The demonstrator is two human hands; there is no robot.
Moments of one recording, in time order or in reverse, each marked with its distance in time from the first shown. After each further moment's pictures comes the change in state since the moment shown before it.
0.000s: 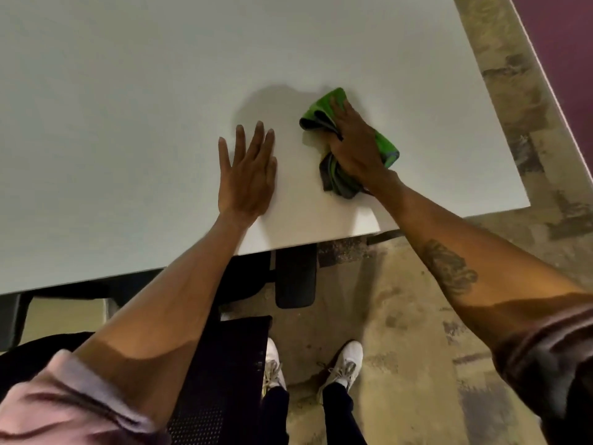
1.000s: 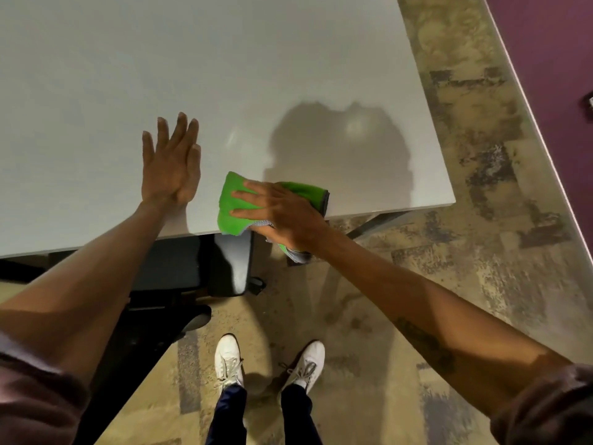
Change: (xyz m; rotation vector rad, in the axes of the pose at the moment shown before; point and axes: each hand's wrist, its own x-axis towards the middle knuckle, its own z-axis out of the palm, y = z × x) left_hand -0.009 0.013 0.004 -0.170 0.063 -0.133; right_hand -0.130 0.030 -0.016 -0.215 -0.297 -0.724
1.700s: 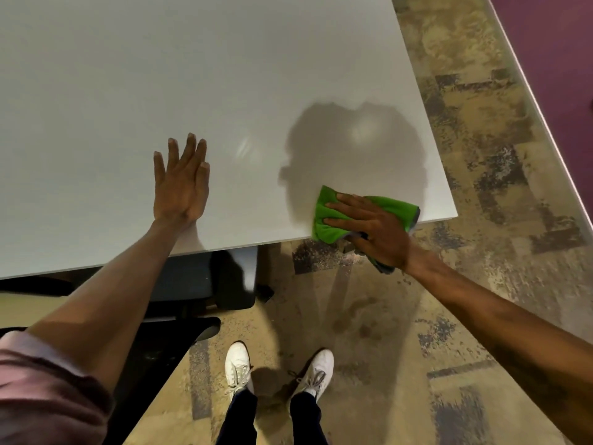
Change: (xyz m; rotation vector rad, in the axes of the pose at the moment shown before) left_hand 0.002 0.004 -0.008 -0.011 -0.032 -0.031; right_hand -0.109 0.067 -0.050 0.092 0.077 0.186
